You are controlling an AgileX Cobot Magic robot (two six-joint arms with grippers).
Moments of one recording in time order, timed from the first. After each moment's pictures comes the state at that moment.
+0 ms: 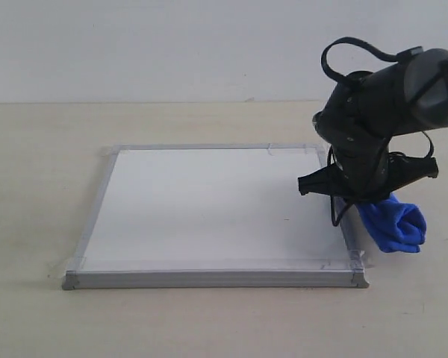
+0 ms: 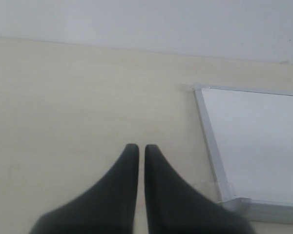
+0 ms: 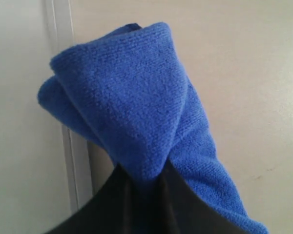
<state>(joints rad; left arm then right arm) 0.05 0.05 0.00 0.06 0.31 -0.12 0.37 1.94 -1.16 -0.69 0.81 1.02</state>
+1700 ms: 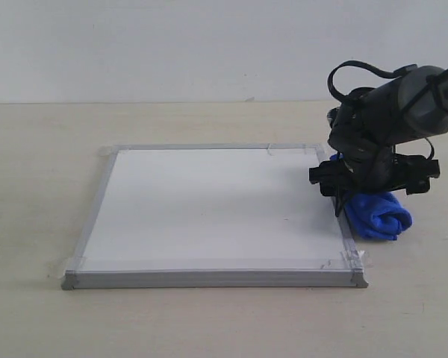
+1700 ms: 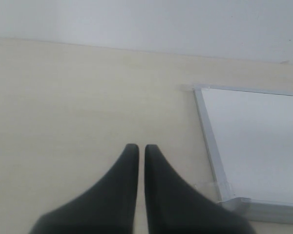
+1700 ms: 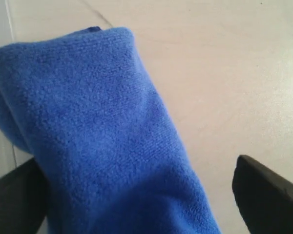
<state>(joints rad) 0.05 0.05 0.00 0.06 0.31 -0.12 0.30 2.04 -1.19 -0.85 0.70 1.21</state>
